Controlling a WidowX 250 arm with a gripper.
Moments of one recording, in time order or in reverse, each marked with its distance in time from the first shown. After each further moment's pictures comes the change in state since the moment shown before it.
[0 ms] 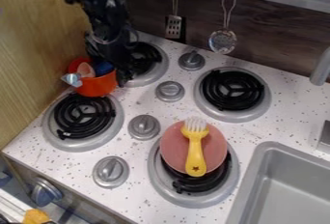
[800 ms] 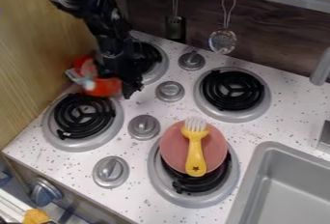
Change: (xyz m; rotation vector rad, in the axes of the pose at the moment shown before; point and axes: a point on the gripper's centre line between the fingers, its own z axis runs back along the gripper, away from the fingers) arm -0.004 -0.016 -0.028 -0.093 0.017 0.059
